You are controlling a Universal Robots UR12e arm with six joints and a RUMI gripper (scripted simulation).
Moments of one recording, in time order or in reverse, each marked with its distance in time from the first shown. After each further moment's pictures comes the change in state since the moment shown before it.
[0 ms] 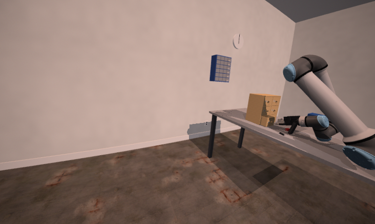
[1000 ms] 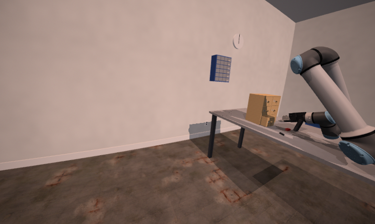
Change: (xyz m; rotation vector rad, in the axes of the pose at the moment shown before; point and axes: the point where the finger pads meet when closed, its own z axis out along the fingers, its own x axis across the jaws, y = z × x) arm 0.000 0.029 -0.048 -0.003 0.000 0.000
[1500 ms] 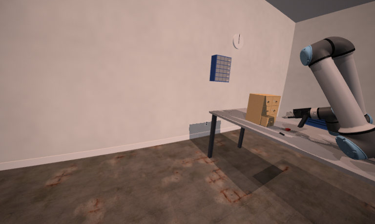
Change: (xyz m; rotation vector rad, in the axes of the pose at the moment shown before) arm 0.000 0.033 -0.038 0.000 0.001 0.000
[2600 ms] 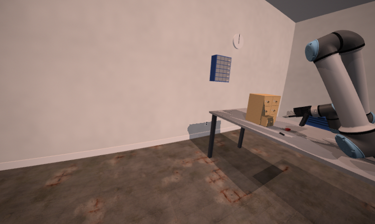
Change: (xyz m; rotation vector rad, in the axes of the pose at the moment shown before) arm 0.000 0.005 -0.007 0.053 0.001 0.000
